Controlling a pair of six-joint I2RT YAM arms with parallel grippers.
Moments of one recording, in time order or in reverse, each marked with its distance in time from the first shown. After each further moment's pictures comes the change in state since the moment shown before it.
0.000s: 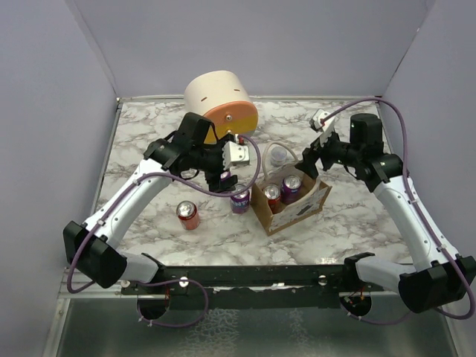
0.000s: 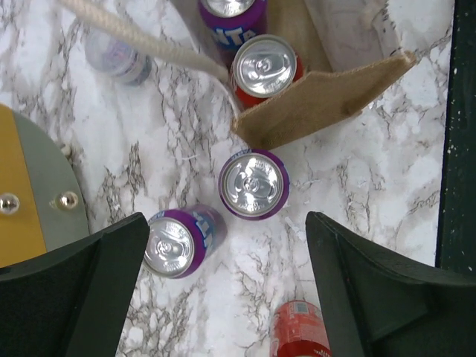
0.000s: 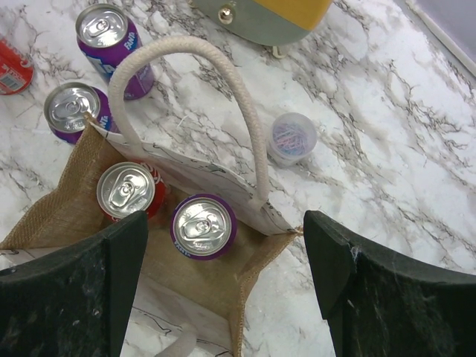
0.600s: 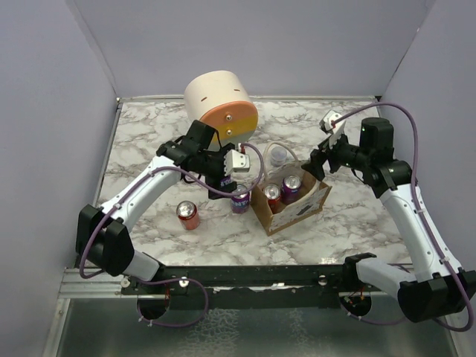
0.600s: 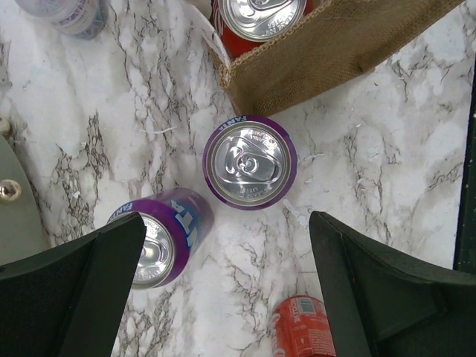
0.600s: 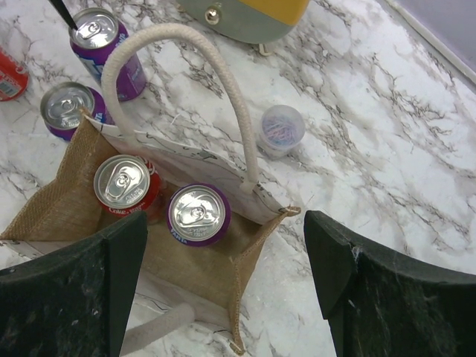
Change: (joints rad) left arm 0.050 0.060 -0.131 0.061 0.001 0.061; right arm -0.062 -0.063 -0.026 -0.007 -0.026 0.013
